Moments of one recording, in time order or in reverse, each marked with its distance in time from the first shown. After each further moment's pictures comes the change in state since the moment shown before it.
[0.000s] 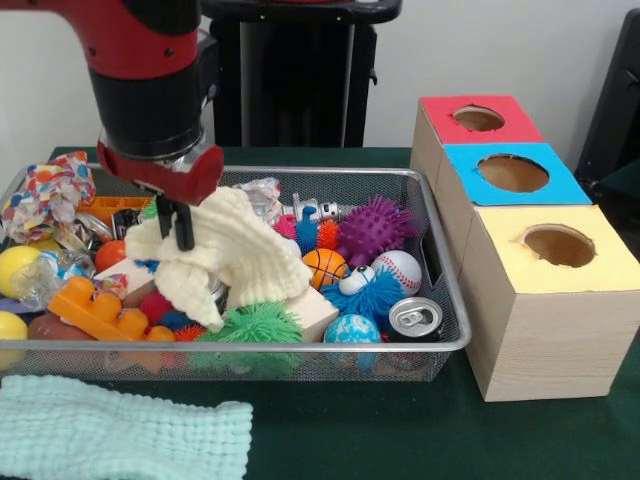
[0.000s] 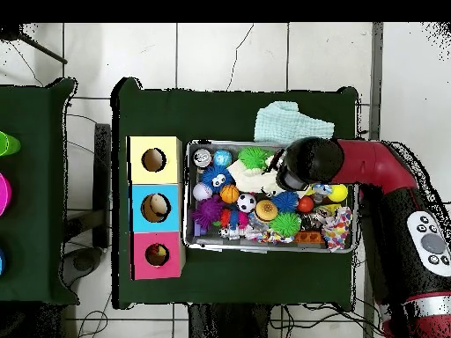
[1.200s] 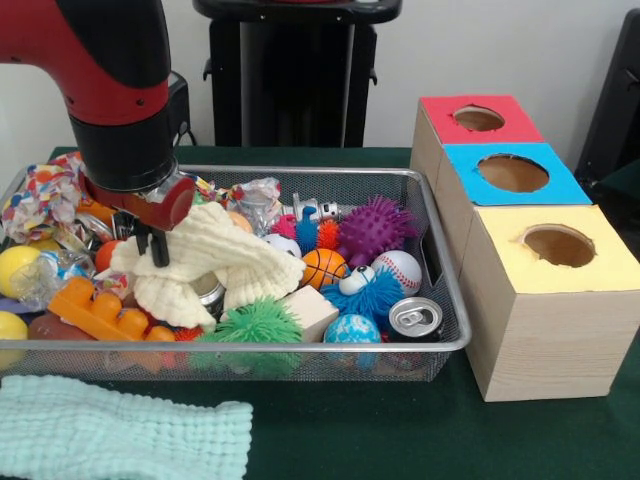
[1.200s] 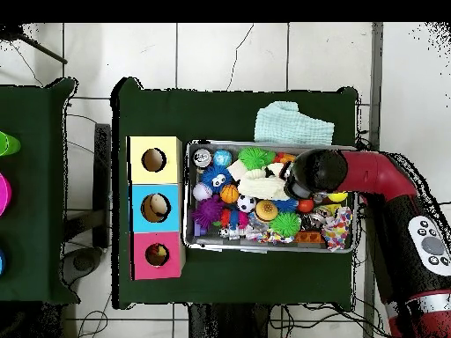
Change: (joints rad) arm -0.043 0.060 0.000 -0.001 -0.077 -0.006 0.000
